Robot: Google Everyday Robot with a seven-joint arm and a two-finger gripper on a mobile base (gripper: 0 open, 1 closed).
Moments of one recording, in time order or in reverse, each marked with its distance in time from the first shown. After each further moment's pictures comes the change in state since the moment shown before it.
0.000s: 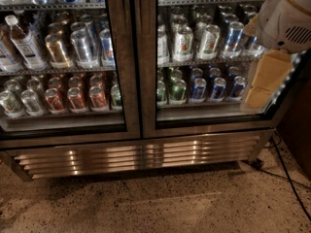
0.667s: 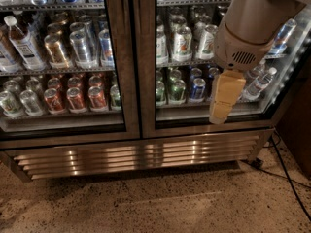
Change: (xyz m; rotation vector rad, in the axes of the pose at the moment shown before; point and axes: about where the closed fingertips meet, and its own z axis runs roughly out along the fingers) arm -0.035 0.002 0.062 -0.028 0.058 -0.079
